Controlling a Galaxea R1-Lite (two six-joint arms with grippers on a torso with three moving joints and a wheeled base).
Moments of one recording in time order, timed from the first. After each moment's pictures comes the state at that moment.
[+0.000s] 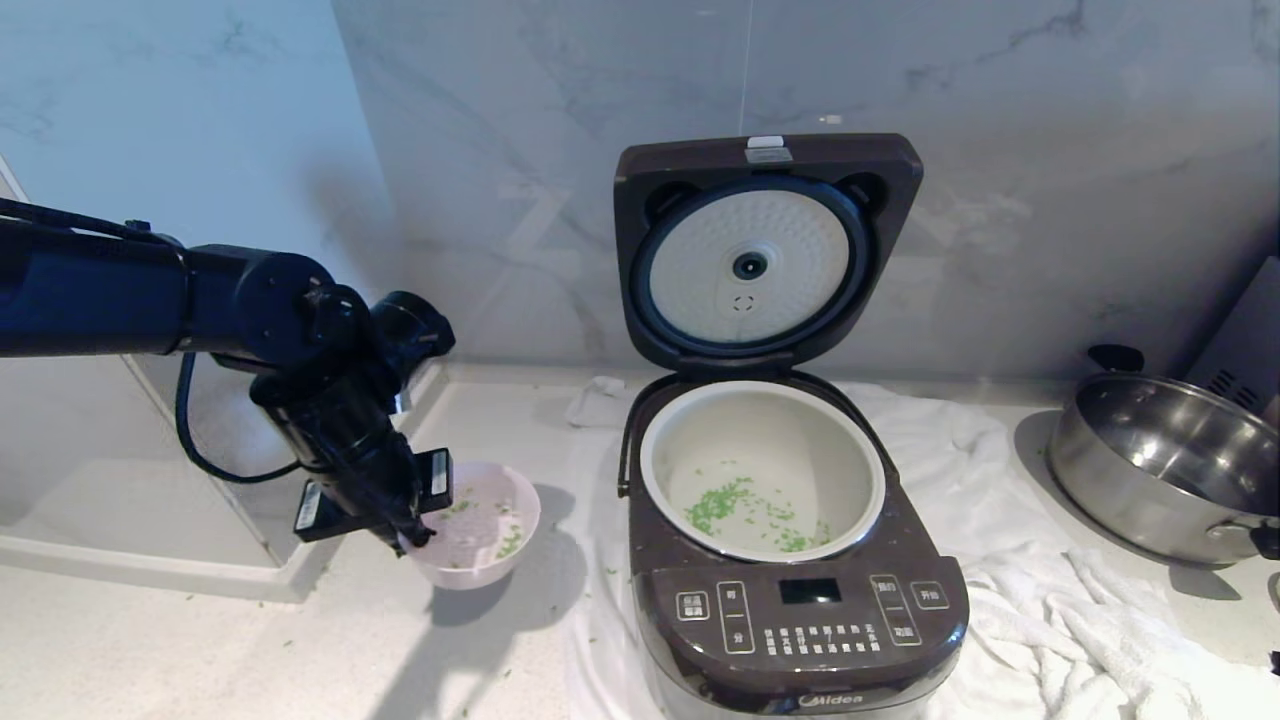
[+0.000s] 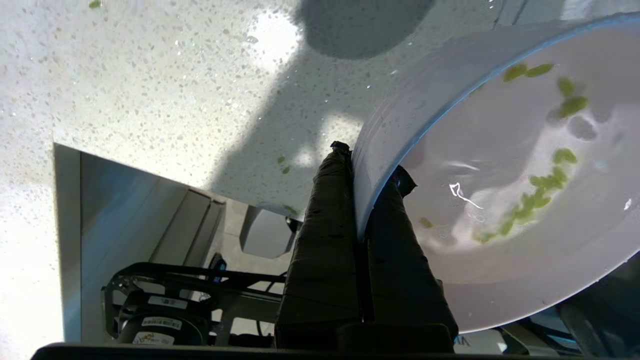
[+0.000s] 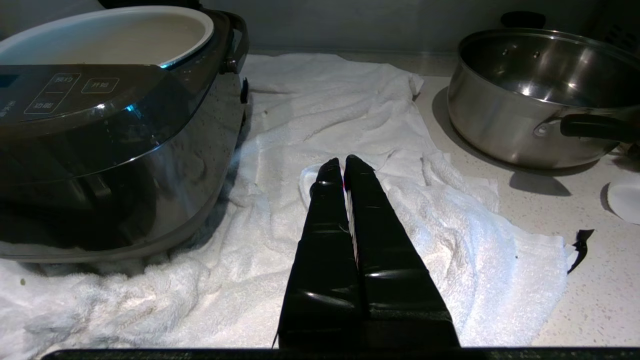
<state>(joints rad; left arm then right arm) -0.32 1.93 -1.50 0.91 0.02 -0.57 0.00 0.00 0.00 0.00 0.00 -0.01</state>
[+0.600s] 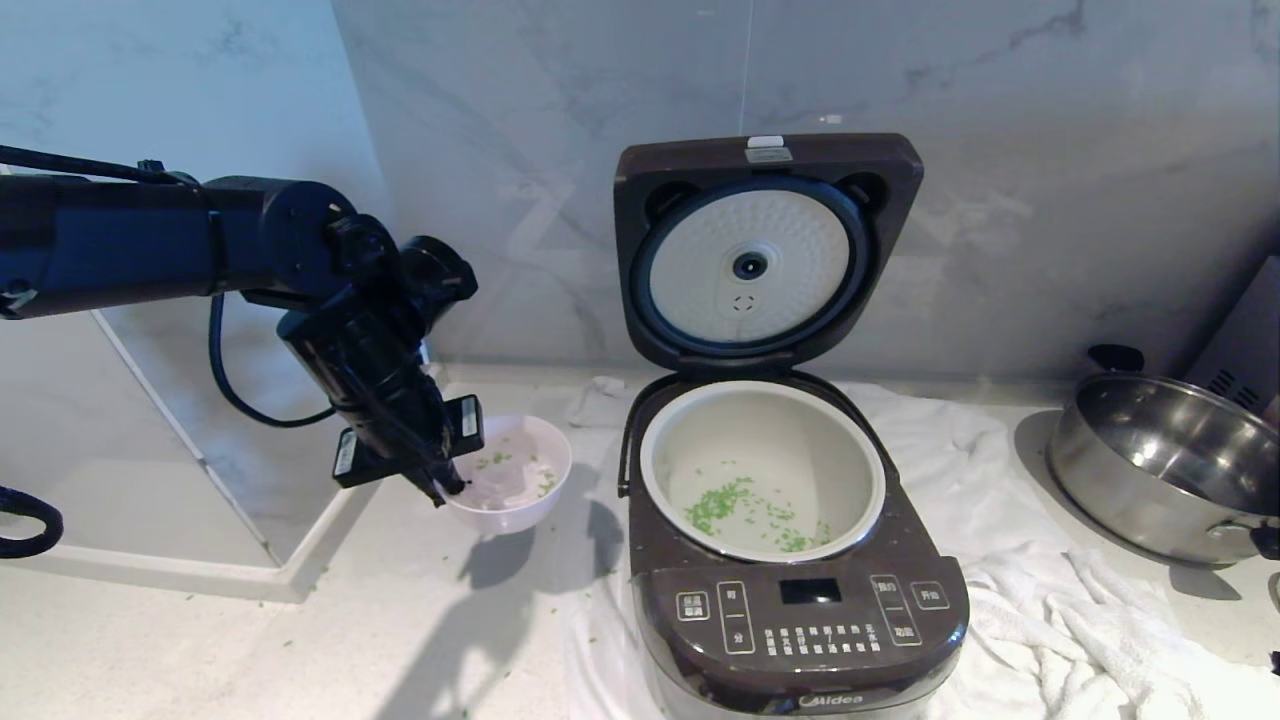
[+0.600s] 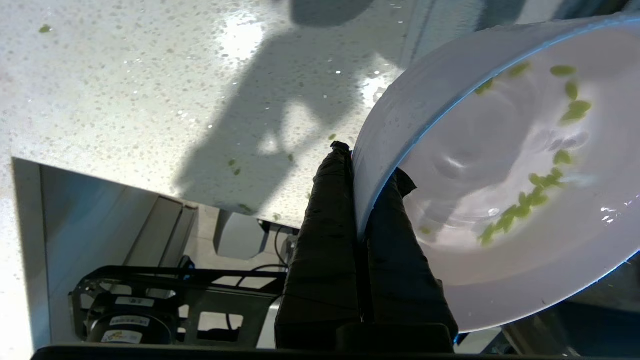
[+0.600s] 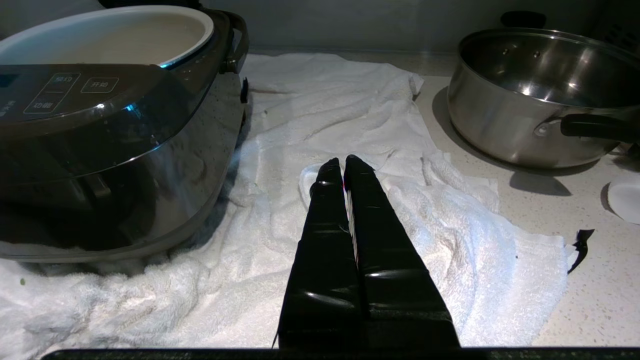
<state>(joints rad) -0.35 2.01 -1.80 1.08 -0.05 -0.60 0.00 0.00 0.00 0.00 0.00 -0.01</state>
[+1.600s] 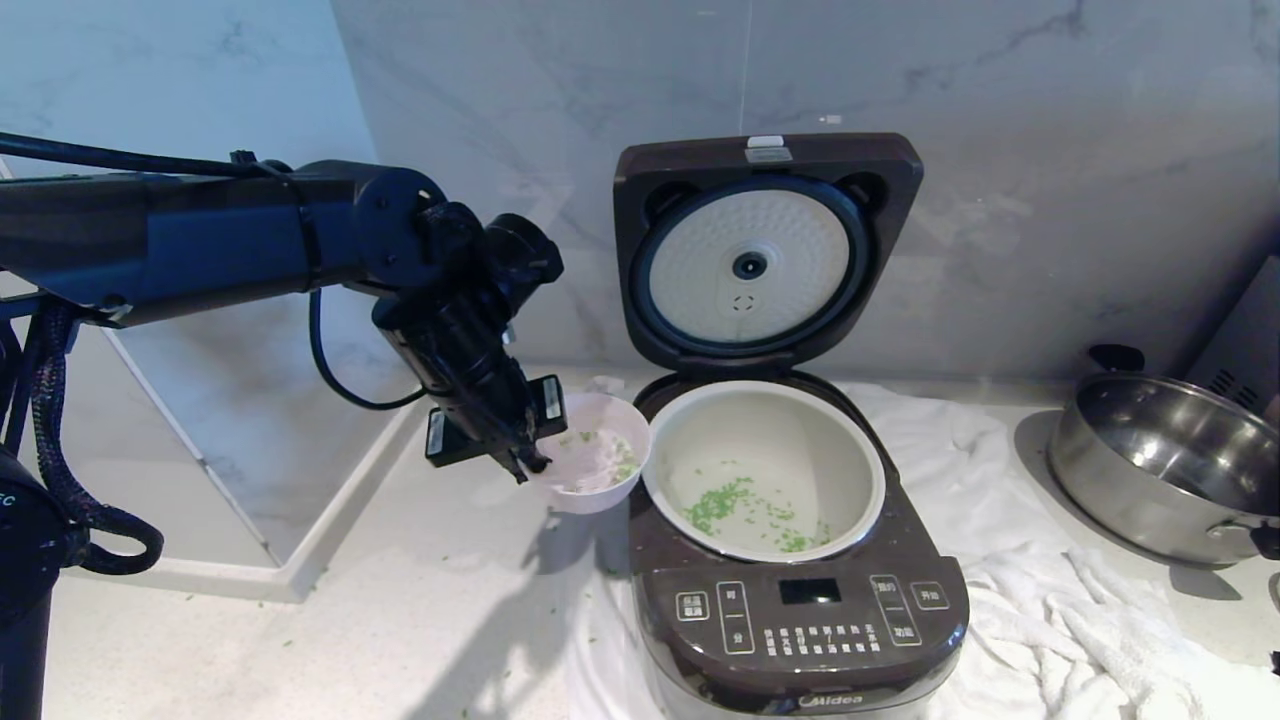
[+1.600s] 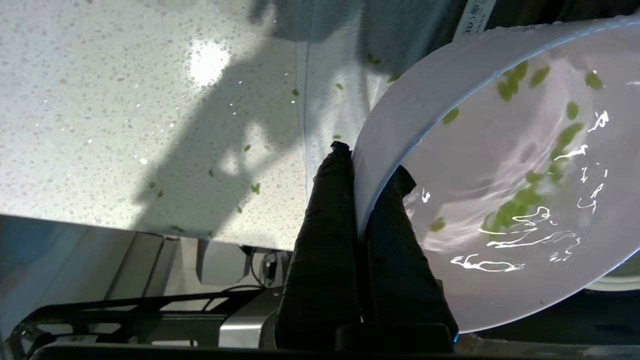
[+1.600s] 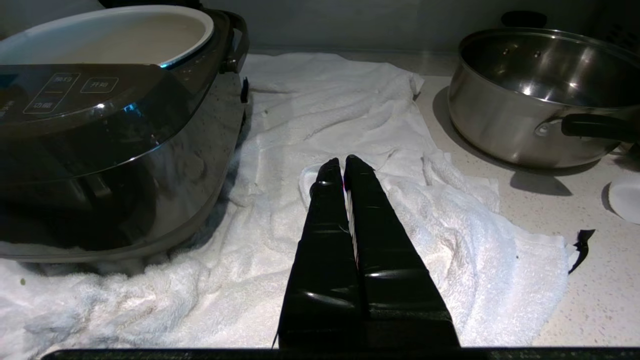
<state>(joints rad) -0.50 2.09 -1.99 1.07 -0.05 -0.67 0.00 0.00 0.00 0.00 0.00 -0.01</state>
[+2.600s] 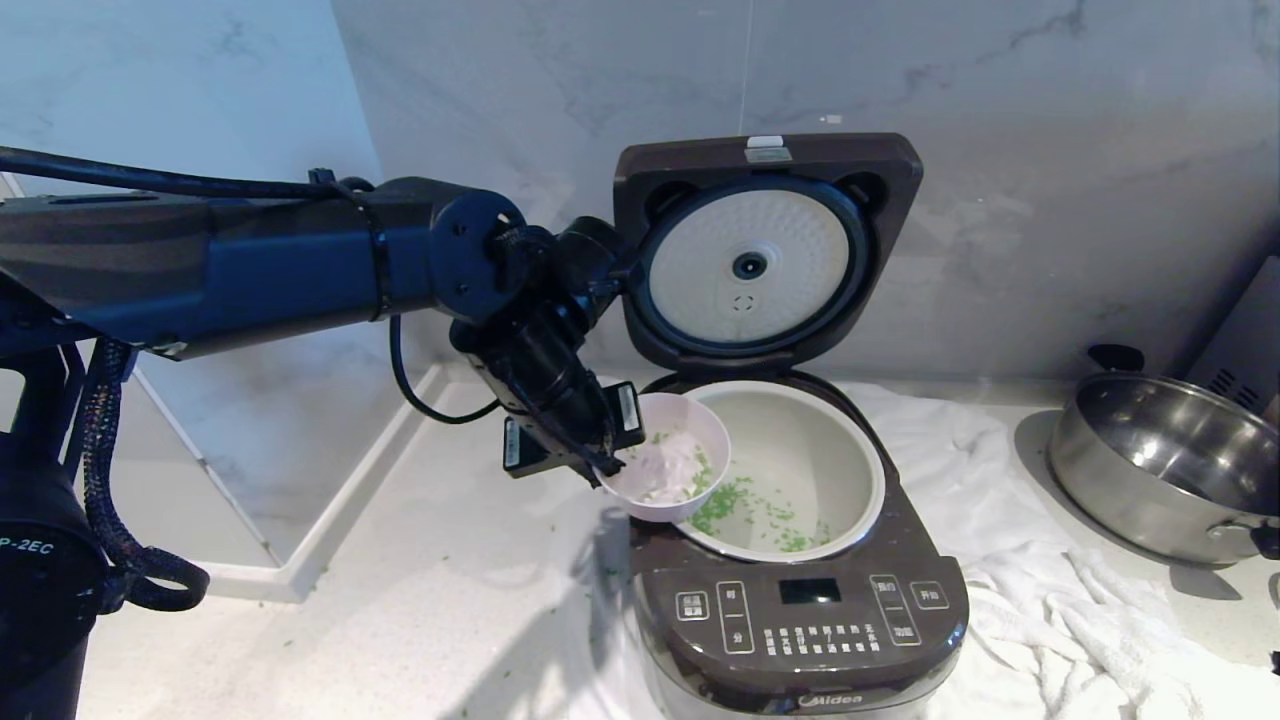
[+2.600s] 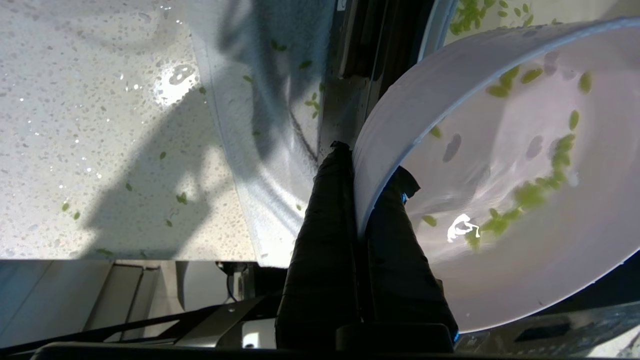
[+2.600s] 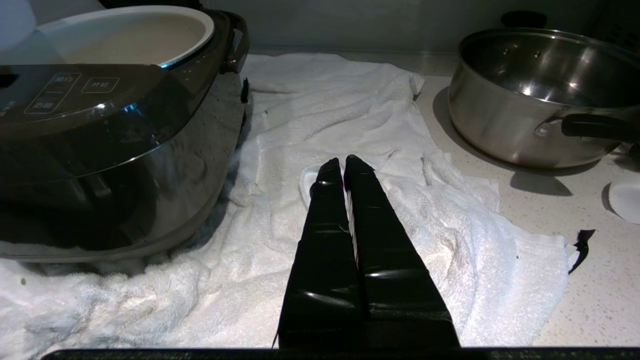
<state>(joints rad) -0.64 2.12 -2.00 0.97 -0.05 -0.73 0.00 0.00 0.00 0.00 0.00 -0.01</state>
